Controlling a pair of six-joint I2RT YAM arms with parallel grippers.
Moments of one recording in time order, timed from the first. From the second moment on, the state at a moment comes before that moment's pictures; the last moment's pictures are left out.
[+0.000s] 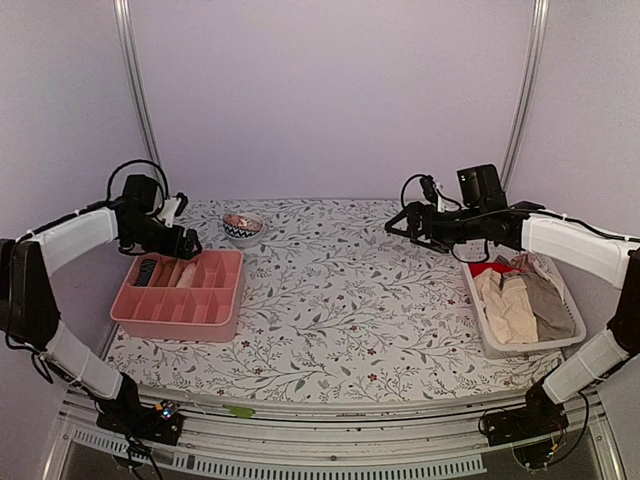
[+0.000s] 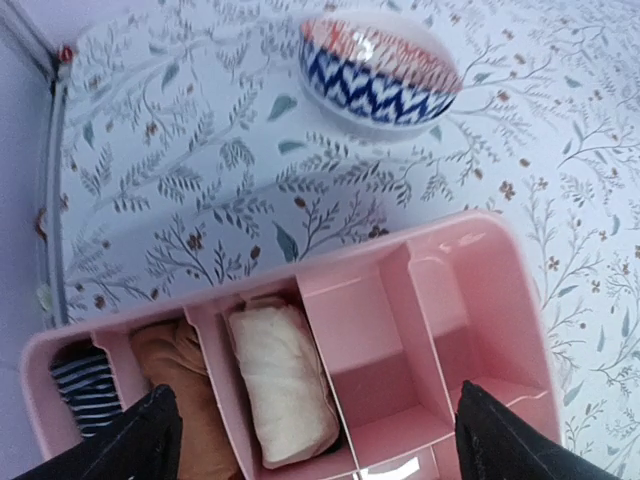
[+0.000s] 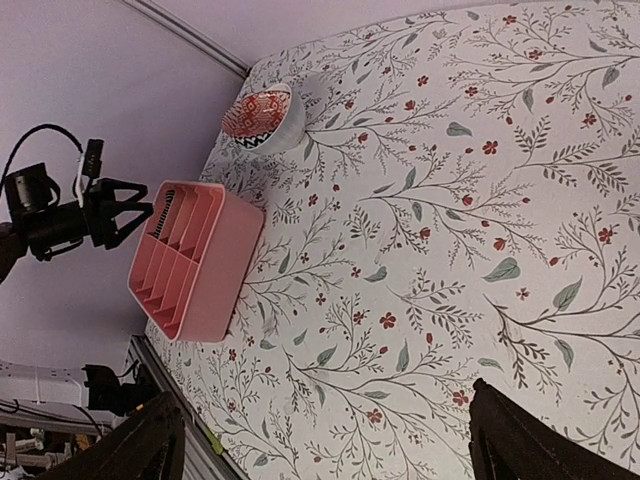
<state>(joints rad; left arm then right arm) -0.07 1.50 1.09 -0.54 0.14 0.11 0.47 1.47 1.12 -0.24 -0.47 0.53</state>
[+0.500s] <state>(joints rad) -0.11 1.44 1.39 -0.44 0.39 0.24 0.18 1.24 1.14 -0.69 -0.36 0.52</state>
